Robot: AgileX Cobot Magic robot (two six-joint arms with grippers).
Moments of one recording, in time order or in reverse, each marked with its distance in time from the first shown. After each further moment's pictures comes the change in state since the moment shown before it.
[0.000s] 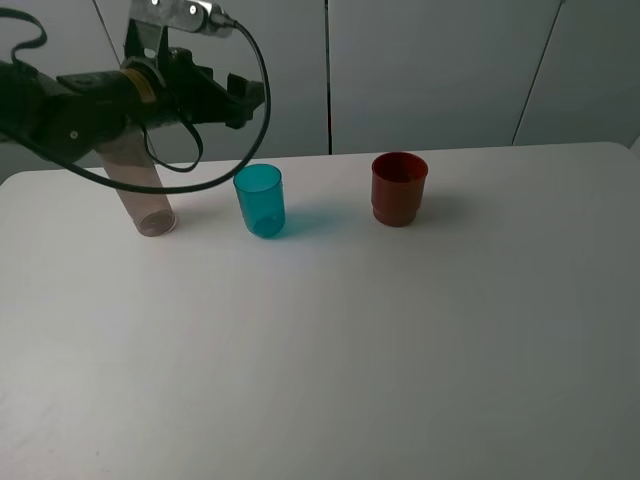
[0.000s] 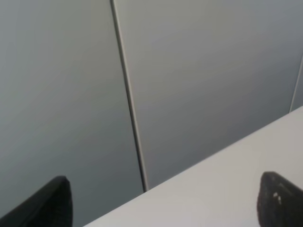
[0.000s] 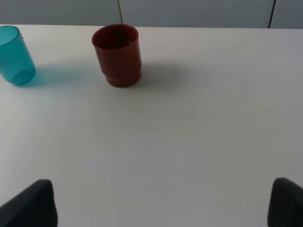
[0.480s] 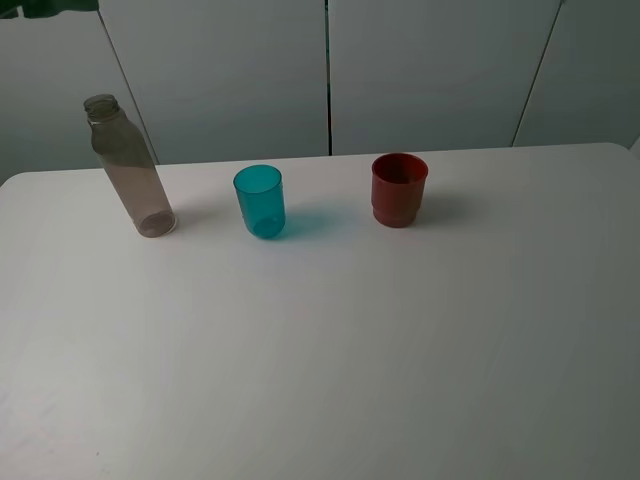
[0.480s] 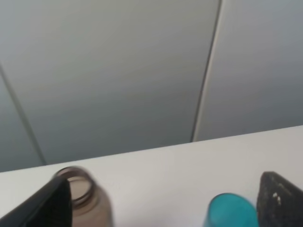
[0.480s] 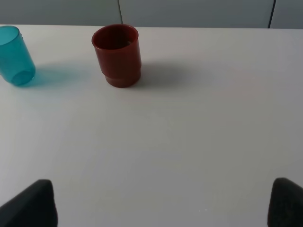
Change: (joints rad) left arm 0.145 -0.586 0.000 -0.228 0.773 0.038; right arm 0.000 0.000 0.000 -0.002 0.000 0.000
